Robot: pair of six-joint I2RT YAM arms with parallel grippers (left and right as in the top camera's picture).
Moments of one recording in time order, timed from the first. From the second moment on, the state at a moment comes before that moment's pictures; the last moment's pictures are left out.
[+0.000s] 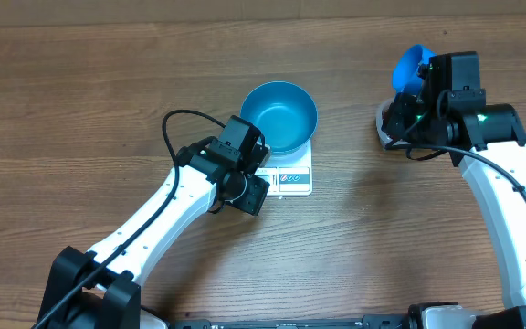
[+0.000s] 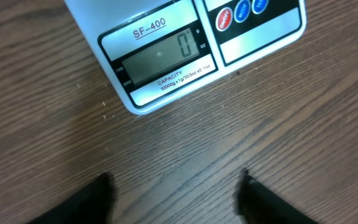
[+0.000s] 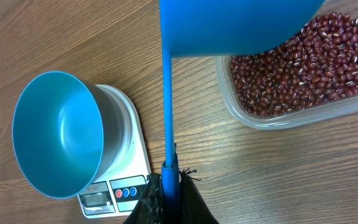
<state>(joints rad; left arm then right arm) -0.51 1.58 1.09 -0.84 0.14 -0.10 0.08 1.47 1.37 -0.93 -0.14 0.46</state>
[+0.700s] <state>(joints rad) -0.50 1.55 1.09 -0.86 0.10 -0.02 0.08 1.47 1.37 -0.93 -0.14 0.46</state>
